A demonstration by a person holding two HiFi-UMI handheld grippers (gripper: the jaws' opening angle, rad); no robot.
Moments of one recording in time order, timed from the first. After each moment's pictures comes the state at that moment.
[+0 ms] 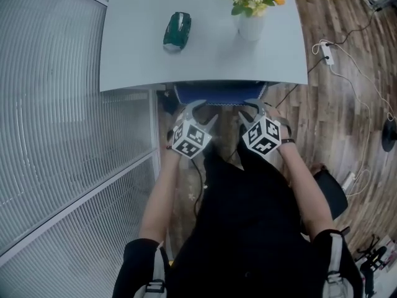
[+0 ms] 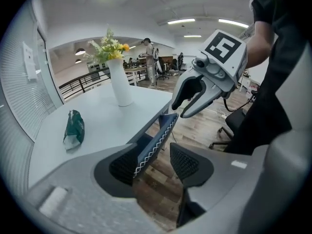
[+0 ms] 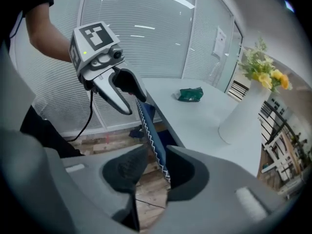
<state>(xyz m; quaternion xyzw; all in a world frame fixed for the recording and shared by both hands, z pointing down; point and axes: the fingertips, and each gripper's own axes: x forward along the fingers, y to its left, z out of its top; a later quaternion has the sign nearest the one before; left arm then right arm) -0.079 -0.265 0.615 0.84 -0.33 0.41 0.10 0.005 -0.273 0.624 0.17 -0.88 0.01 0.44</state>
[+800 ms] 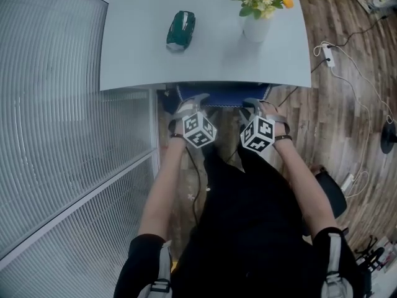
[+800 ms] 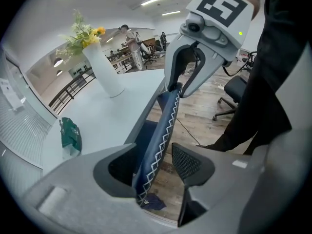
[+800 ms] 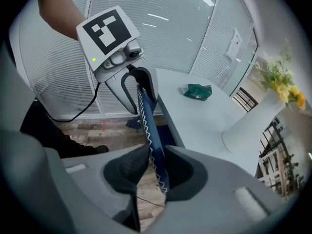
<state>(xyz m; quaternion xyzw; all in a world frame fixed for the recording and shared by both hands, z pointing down) -0.095 -0.285 0.674 0.81 -0.26 0.52 0.02 -0.012 -0.282 0.661 0.15 -0.86 -0.05 0.49</state>
